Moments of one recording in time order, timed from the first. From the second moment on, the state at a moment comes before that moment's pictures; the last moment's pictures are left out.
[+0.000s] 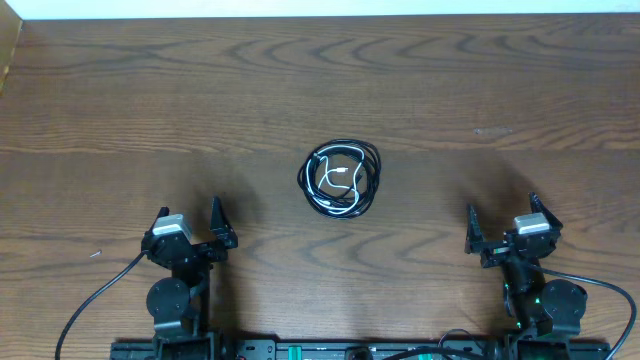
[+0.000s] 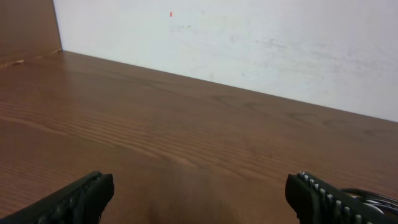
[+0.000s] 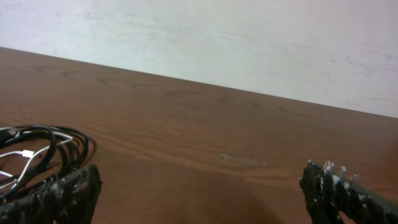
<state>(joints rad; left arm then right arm) 0.10 0.01 0.01 -0.11 -0.01 -0.17 -0.05 0.01 0.01 -0.05 -0.21 -0.11</state>
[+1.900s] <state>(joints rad) 0.10 0.63 0.67 -0.43 0.10 -0.02 -0.05 0.07 0.13 0.03 -0.33 -0.16</state>
